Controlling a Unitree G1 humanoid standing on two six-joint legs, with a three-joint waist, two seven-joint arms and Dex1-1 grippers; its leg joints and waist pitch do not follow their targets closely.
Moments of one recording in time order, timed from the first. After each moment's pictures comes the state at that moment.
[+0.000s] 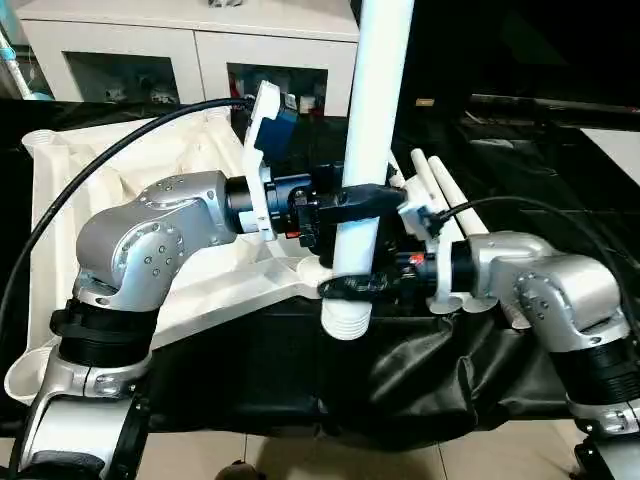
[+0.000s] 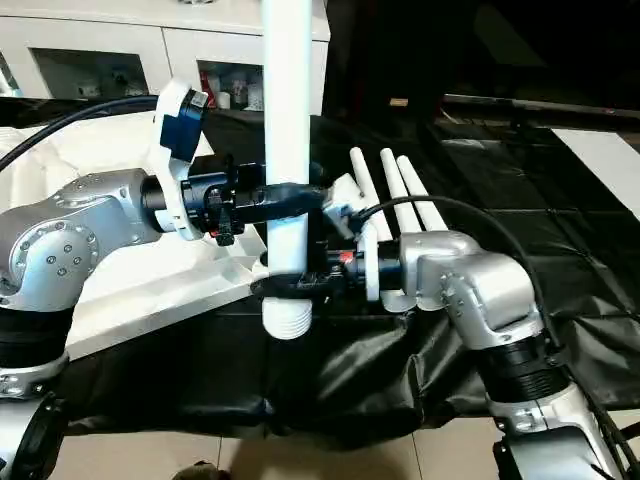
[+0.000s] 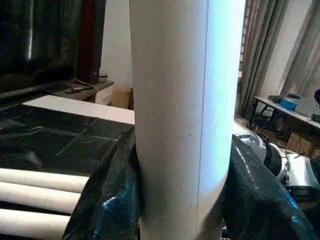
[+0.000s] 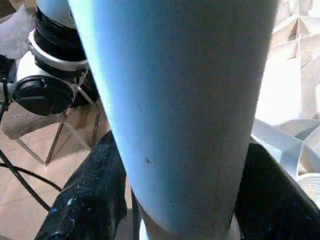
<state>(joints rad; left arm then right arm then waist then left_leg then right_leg) -0.72 0.36 -0.05 -0.10 -0.74 0.80 -0.95 -0.57 -0.44 0.21 -0.05 0.58 0.82 1.12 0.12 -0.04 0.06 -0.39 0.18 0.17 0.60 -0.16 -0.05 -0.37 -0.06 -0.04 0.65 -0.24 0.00</state>
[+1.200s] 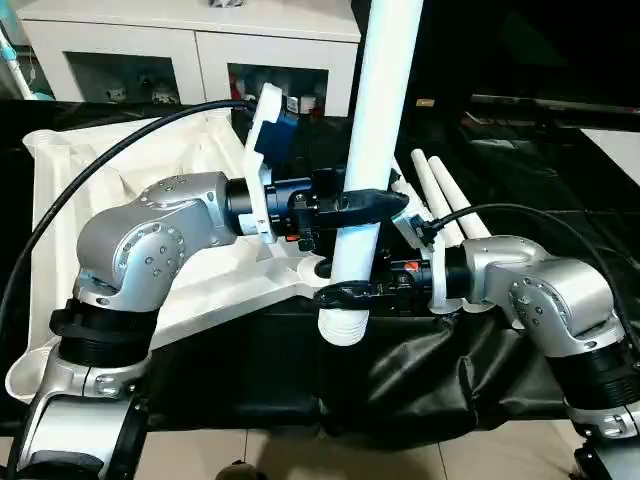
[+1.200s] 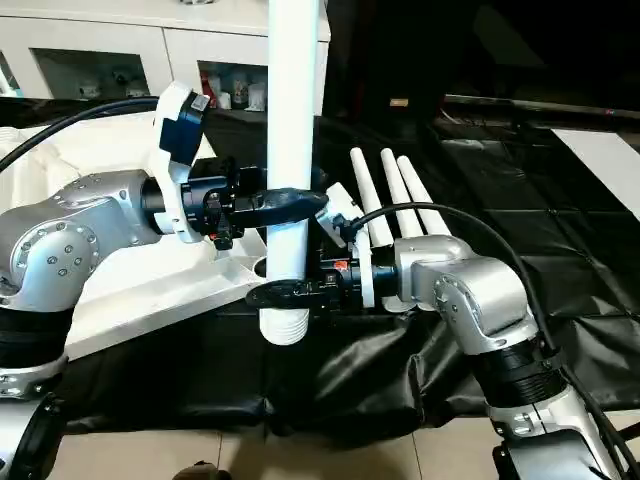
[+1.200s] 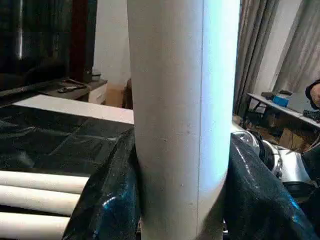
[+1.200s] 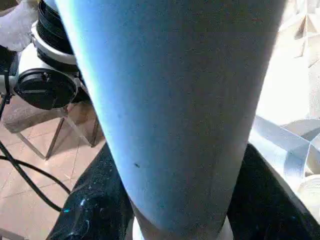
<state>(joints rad) -0.72 0.37 -0.06 -0.10 -0.74 0.80 -0.98 -0.57 -0.44 0.22 -0.06 0.57 0.80 1.12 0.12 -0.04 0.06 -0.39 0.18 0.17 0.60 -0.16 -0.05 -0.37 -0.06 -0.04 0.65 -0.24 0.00</state>
